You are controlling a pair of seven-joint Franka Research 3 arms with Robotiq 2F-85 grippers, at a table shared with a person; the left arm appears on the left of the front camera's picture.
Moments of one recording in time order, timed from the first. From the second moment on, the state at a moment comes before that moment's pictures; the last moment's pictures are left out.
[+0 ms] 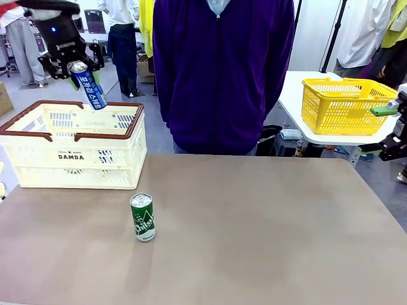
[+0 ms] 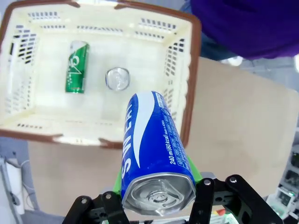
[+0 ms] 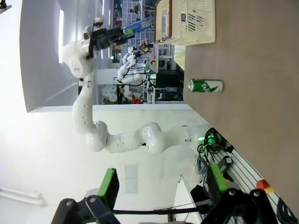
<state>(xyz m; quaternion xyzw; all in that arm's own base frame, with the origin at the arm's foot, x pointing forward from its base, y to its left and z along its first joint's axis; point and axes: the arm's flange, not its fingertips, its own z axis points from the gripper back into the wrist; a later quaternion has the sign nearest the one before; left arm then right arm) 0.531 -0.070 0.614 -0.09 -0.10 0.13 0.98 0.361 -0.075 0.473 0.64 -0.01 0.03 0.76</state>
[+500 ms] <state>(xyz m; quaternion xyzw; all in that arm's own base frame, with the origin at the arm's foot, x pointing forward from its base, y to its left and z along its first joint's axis) 0.615 -0.086 0.522 -0.08 -0.01 0.10 0.99 0.361 -0.074 0.473 0.64 -0.01 0.03 0.76</state>
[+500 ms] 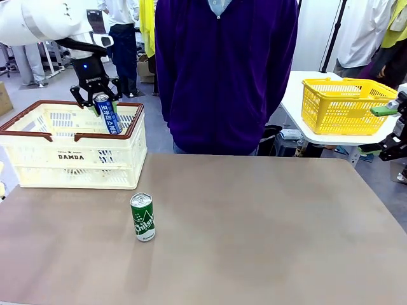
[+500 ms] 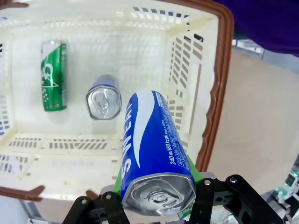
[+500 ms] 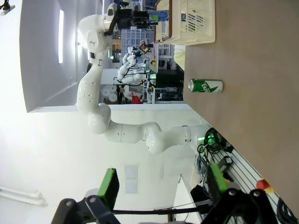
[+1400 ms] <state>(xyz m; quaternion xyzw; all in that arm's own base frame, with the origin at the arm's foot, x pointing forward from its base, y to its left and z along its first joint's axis) 0.632 -0.091 0.489 -0.07 0.00 0.10 0.99 0.361 -0.074 0.473 0.64 -0.01 0.03 0.76</state>
